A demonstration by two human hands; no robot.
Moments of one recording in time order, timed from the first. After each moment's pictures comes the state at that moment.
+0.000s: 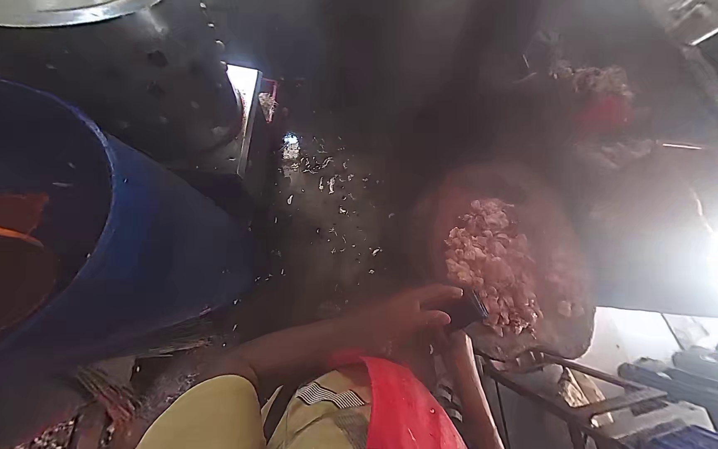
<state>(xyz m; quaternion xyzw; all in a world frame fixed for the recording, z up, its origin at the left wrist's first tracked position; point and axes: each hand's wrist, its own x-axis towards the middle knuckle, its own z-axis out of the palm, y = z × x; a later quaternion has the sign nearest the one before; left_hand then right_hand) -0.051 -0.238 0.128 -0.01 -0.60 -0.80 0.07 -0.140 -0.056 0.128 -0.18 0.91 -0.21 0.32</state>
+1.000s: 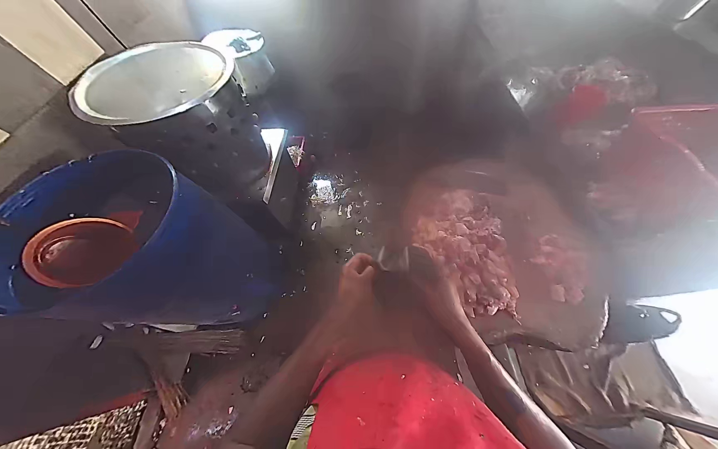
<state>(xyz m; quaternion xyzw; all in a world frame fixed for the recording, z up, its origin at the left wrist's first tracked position) -0.071 -0.131 0.161 0.43 -0.65 -0.57 0.24 -0.256 0.004 0.166 -0.38 0.77 -0.38 0.34</state>
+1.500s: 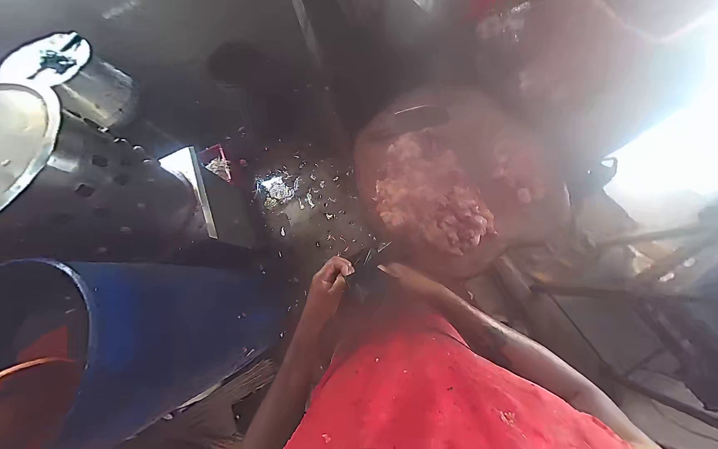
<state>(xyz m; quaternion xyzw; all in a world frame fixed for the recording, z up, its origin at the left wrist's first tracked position) -0.051 -0.170 0.141 0.16 -0.69 -0.67 0.20 -0.223 -0.002 0.147 -0.28 0.60 -0.45 0.60</state>
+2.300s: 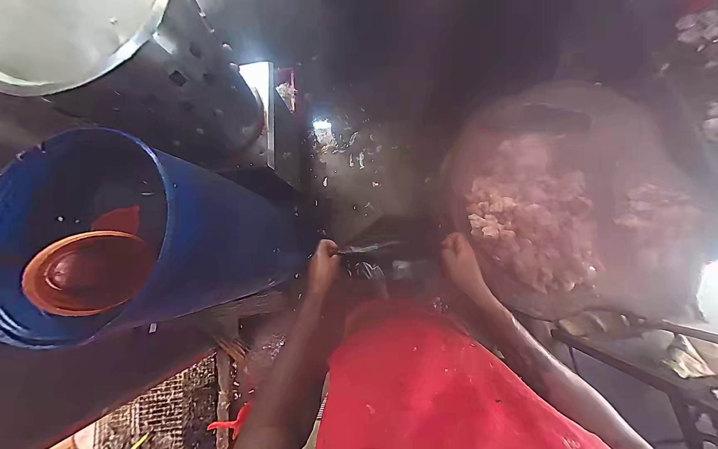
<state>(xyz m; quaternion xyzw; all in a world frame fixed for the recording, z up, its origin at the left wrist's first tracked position) 0.083 -0.287 0.041 0.60 -0.67 -0.43 0.00 -0.192 -0.113 0.103 -0.25 0.79 -0.37 0.41</state>
